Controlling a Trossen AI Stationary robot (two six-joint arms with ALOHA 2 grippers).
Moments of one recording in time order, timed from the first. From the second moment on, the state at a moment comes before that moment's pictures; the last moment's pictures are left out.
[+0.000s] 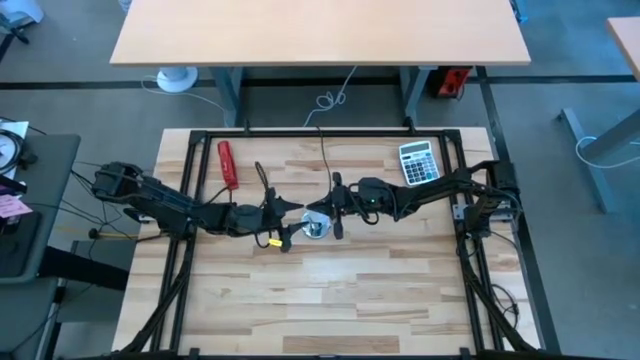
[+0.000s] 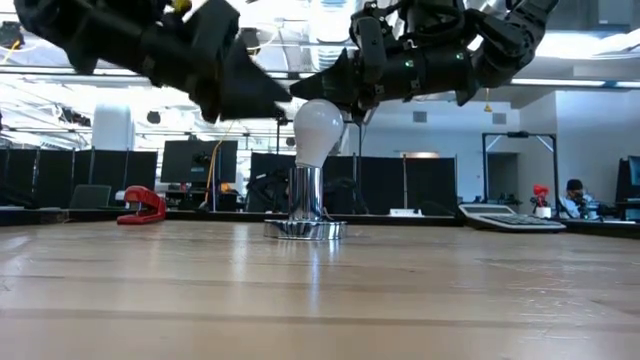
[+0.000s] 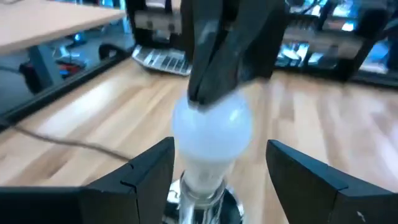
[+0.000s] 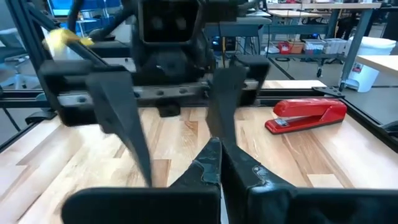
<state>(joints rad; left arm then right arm) -0.16 1.40 0.51 0.64 -0.47 -0.18 -0.05 1.79 0.81 0.77 -0.06 -0.01</state>
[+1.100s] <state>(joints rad) -0.11 1.49 0.56 0.81 -0.42 -0.05 -0.06 1.79 0.81 0.81 -0.06 -0.04</state>
